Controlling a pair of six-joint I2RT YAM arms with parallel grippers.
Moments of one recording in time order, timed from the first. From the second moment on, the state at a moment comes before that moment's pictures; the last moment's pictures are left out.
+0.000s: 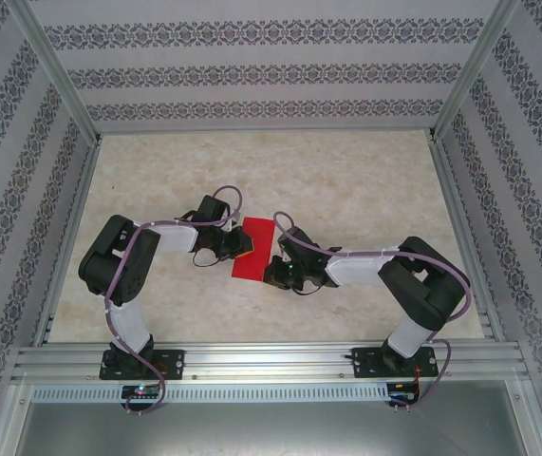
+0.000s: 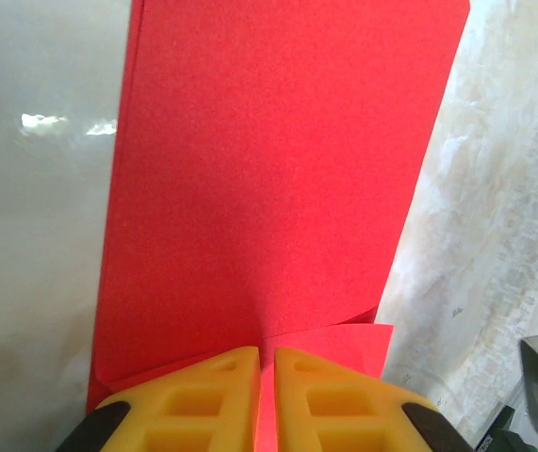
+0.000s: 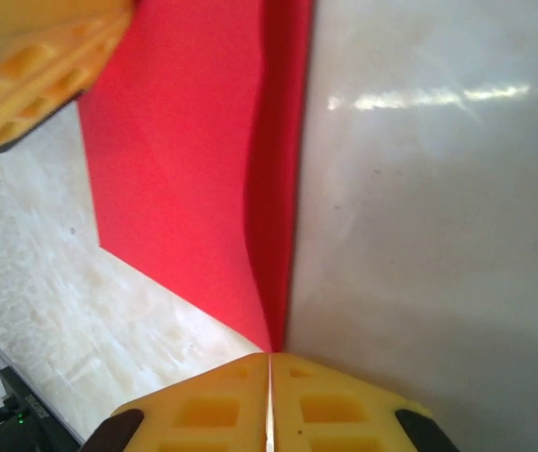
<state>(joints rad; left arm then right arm) -0.44 1.84 0.89 -0.08 0.57 -0.76 0.81 1.67 0.72 0.00 -0.35 1.00</state>
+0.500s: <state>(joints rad) -0.44 1.83 0.89 -0.09 0.57 -0.76 0.81 1.78 0.82 0.02 -0.34 1.00</state>
